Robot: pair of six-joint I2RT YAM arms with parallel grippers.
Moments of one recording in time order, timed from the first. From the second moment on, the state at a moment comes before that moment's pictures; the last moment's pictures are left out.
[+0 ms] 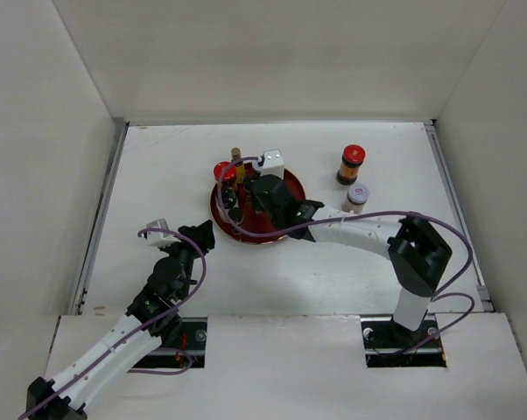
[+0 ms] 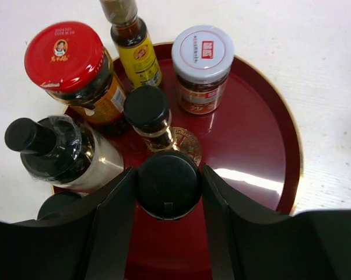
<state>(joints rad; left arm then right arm) -0.66 0.31 0.10 0.19 -0.62 -0.67 0.94 1.76 1.27 0.03 0.62 0.35</state>
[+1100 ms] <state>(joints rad) -0.67 0.30 0.10 0.19 -0.62 -0.67 0.96 1.69 1.20 0.03 0.61 0.39</state>
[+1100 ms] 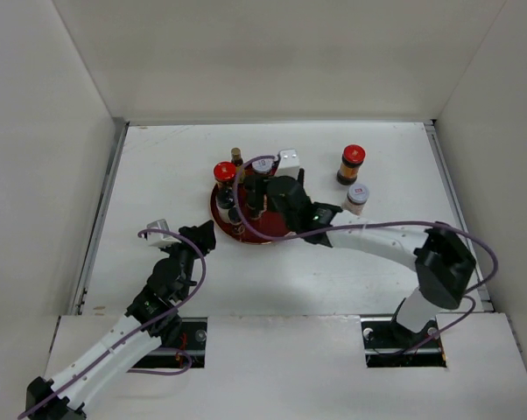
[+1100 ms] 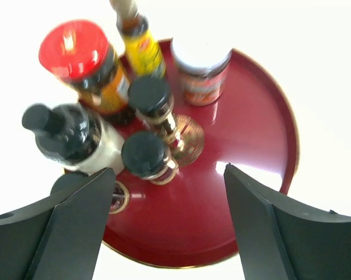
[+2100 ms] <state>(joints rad) -0.69 0.35 0.10 0.22 -0.61 -0.67 0.31 1.88 1.45 -0.11 0.59 0.29</state>
